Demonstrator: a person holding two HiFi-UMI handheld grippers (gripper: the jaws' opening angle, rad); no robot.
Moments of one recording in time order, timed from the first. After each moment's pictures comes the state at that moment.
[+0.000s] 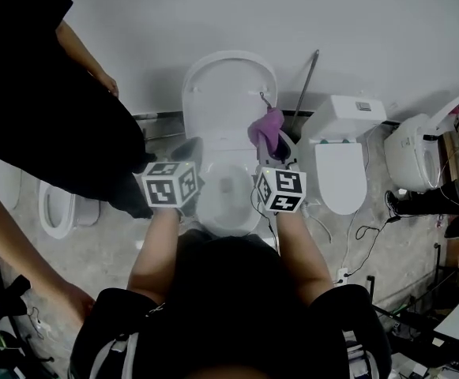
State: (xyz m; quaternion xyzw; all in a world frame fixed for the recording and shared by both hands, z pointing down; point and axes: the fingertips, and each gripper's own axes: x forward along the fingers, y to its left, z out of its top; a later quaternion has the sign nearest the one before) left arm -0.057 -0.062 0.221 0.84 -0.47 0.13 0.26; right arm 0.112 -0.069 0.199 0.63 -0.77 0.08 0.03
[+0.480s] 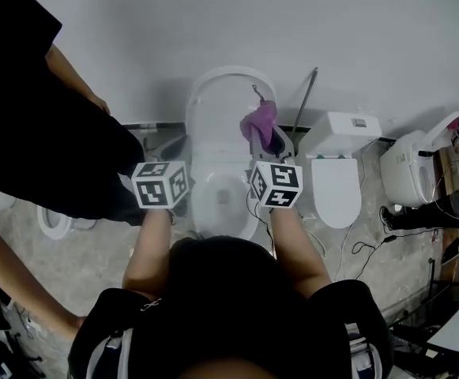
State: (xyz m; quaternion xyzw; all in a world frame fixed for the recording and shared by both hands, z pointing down) left arm -0.085 -0.063 0.165 0.83 -0.50 0.11 0.22; right arm 0.087 -0.083 0.132 0.60 -0.79 0.06 0.01
